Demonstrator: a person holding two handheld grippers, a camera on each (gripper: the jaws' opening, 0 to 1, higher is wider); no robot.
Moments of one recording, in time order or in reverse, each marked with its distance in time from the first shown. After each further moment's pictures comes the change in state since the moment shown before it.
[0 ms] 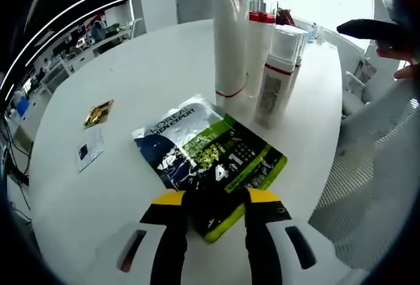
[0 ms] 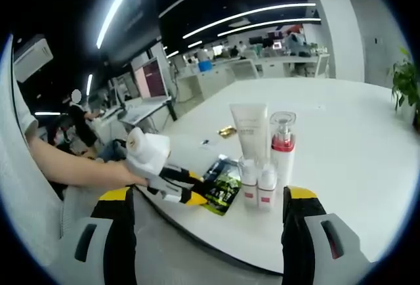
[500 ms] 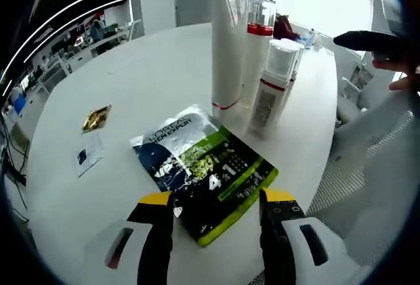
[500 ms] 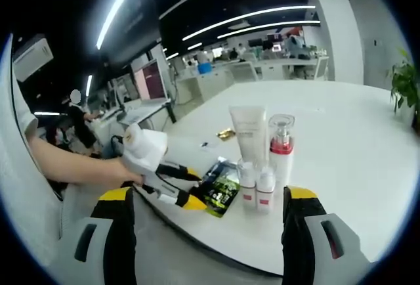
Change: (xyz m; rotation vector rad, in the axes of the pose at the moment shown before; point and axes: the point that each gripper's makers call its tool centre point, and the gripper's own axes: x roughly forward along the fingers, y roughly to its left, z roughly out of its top) left arm -0.013 -0.003 0.014 -0.025 -0.039 -0.033; right arm -0.001 -0.001 0.003 -0.004 -0.019 -0.006
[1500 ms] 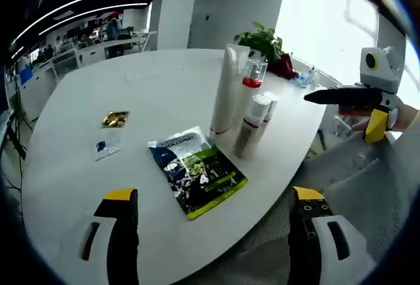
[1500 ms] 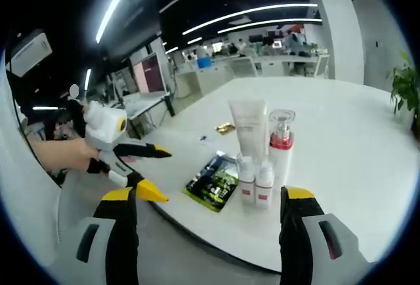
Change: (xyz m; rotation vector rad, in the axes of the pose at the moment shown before) left arm -0.075 -0.009 0.006 -0.195 -0.126 -0.050; right arm 0.001 -0.001 -0.008 -0.021 0.048 -0.011
